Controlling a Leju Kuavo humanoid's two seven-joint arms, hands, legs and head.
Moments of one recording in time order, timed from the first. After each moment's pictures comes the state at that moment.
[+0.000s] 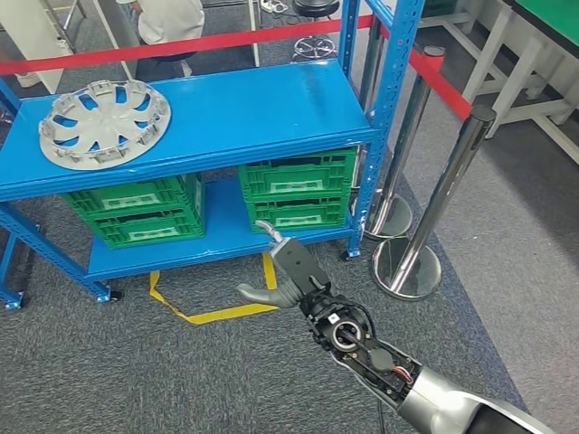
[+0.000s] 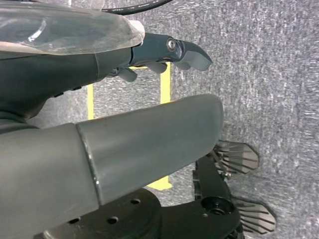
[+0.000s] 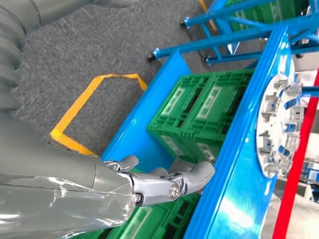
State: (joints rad) left arm -0.08 0.10 -0.71 -0.22 0.59 0.24 0.11; right arm -0.36 0.00 0.64 -1.28 0.02 -0.33 -0.19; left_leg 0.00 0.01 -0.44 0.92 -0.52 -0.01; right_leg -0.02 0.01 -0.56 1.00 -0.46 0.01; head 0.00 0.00
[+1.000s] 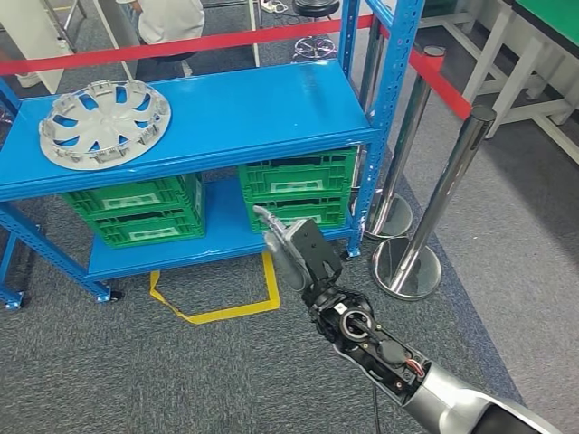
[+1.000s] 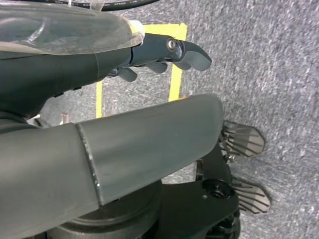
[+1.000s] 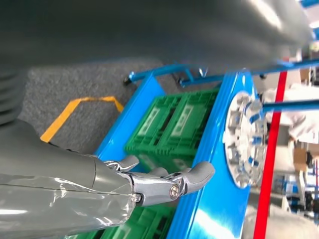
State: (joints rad) left arm -0.08 0.08 -0.69 -0.22 0.75 0.24 0.14; right arm -0.36 -0.03 0.61 -1.40 -0.10 -0.23 -0.19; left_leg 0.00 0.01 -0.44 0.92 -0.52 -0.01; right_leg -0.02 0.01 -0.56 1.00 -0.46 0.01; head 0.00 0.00
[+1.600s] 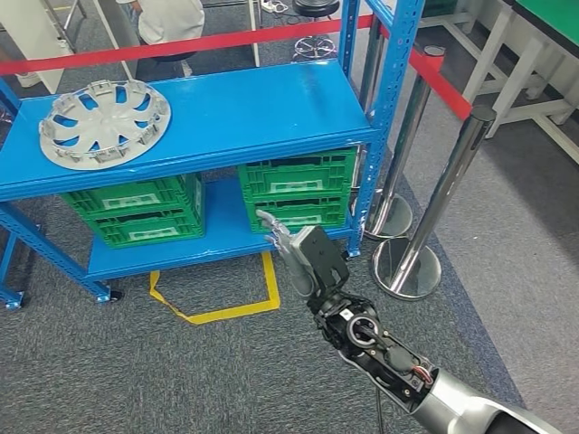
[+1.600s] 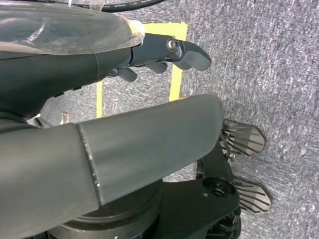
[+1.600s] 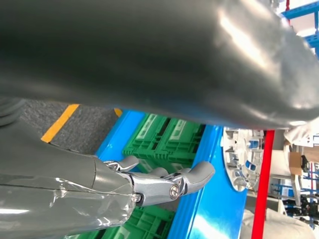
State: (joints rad) left arm -0.08 0.08 -0.69 -0.22 0.74 0.24 0.14; right arm -0.33 -0.05 0.61 -1.45 -0.11 -0.22 -0.20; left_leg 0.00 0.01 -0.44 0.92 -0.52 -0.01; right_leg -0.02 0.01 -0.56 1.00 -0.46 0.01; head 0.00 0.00
